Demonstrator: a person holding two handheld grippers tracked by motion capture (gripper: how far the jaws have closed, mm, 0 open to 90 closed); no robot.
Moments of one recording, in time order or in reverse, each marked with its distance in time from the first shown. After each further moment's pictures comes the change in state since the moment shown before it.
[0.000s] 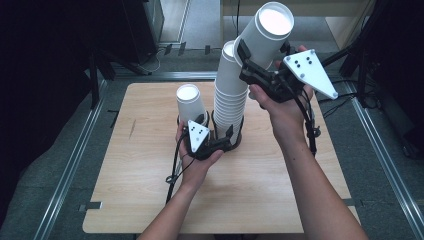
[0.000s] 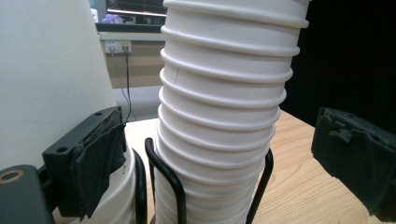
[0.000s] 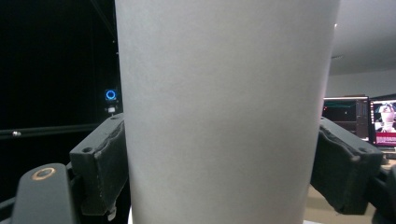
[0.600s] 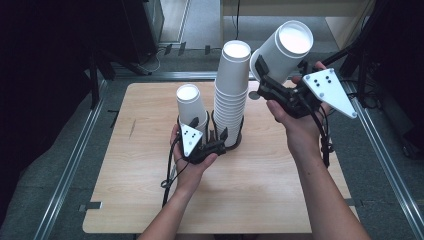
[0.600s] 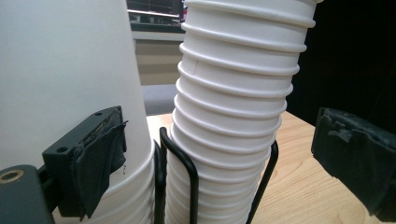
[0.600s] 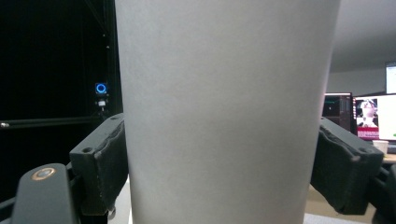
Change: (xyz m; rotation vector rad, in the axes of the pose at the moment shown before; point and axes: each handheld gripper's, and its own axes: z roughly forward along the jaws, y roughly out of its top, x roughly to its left) left arm 0.008 -0.003 -0.016 -0.002 0.010 -0.023; right arm -0.022 -0.008 -0.036 0.015 -0.034 -0.014
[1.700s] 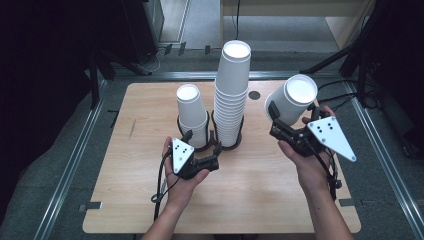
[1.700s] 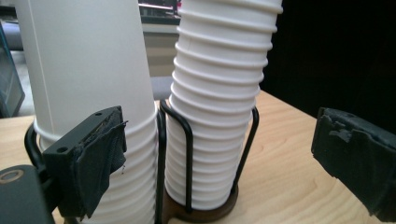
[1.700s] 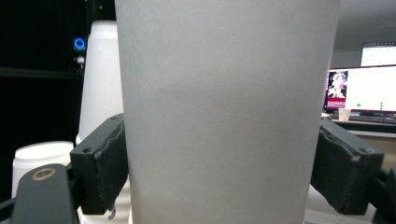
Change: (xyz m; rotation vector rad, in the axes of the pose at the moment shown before) left arm 0.000 -0.009 -0.042 0.036 -0.033 0.007; right arm -0.021 -0.065 -0.068 0.118 -0.066 -0.061
